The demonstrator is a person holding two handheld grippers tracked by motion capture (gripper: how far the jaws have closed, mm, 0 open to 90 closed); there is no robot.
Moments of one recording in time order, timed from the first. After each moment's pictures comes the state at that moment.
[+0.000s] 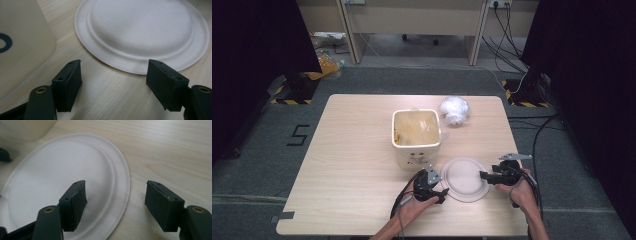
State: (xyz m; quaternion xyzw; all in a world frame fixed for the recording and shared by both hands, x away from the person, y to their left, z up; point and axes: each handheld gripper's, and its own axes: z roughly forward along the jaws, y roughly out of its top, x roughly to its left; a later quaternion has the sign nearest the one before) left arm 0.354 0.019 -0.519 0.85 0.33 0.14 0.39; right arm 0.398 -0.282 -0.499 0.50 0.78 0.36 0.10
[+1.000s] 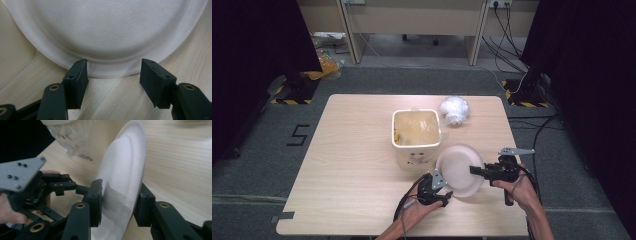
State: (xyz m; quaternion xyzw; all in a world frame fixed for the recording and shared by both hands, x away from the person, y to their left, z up) left arm 0.342 0.009 -0.518 0.85 0.30 0.14 0.40; right arm 0.383 -0.257 -0.450 0.41 0.77 0.49 -0.01
